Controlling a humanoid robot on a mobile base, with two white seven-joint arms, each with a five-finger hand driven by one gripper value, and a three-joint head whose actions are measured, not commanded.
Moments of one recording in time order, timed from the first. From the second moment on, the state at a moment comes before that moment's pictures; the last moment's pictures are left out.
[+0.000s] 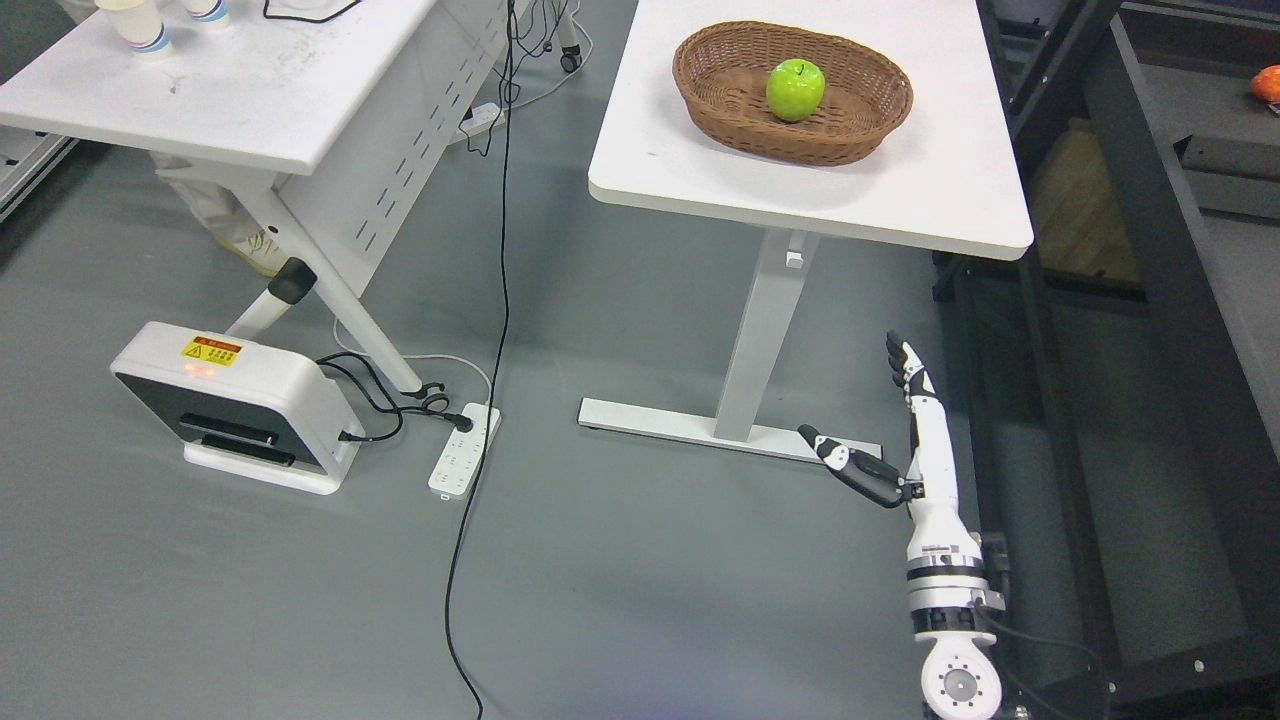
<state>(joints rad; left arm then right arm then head) -0.04 0.00 0.09 -0.04 -0.07 0.00 -0.19 0.13 -0.04 0.07 -1.69 0.46 -0.11 -0.09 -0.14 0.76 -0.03</state>
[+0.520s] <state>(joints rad) -0.04 0.00 0.09 -0.04 -0.07 0.00 -0.19 0.03 -0.17 0.05 -1.70 0.79 -0.18 -0.09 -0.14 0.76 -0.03</state>
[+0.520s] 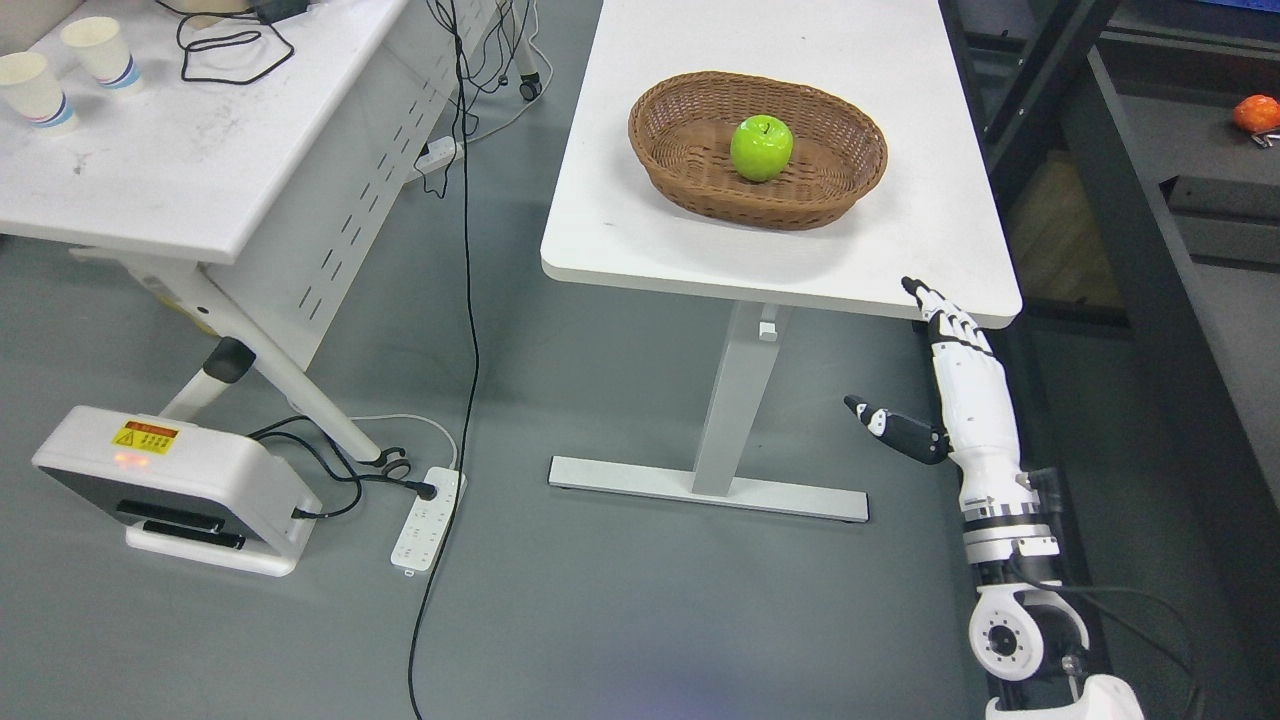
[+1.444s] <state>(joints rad) -0.04 0.00 0.09 -0.04 -0.07 0.00 -0.19 -0.03 -0.20 0.07 -1.71 0.75 -0.18 0.03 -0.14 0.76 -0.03</state>
